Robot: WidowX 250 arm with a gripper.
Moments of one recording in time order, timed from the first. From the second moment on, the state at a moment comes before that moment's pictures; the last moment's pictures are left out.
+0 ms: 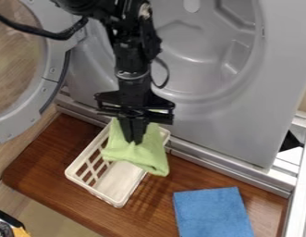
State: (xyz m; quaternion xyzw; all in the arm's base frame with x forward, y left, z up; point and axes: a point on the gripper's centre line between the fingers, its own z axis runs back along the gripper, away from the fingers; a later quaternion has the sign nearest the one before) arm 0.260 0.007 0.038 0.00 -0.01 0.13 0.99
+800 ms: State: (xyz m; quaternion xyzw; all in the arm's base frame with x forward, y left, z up) arm 0.270 0.034 -0.055 0.03 0.09 0.15 0.98
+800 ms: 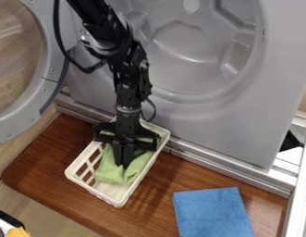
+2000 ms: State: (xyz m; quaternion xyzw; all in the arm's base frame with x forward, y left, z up) arm 0.252 0.032 0.006 0.02 0.03 0.14 0.99
